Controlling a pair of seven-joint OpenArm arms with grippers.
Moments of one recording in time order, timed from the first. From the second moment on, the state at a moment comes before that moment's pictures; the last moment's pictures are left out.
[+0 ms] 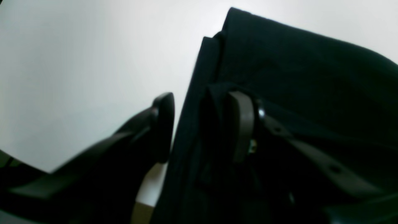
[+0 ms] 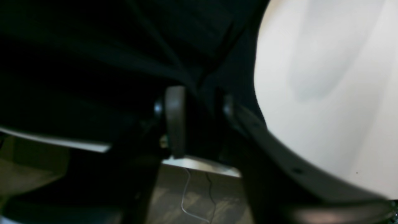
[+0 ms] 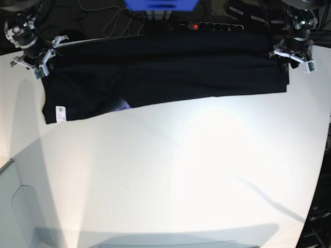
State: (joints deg) left arm 30.5 -10.4 -43.8 93.9 -25.0 -22.7 31.8; right arm -35.1 12.5 31.3 108.3 4.4 39.3 -36.7
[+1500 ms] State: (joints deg) left arm 29.8 -7.7 -39.9 91.7 -25.9 -22.4 28.9; right arm -24.4 5.4 28.4 102.5 3.7 39.3 -36.9
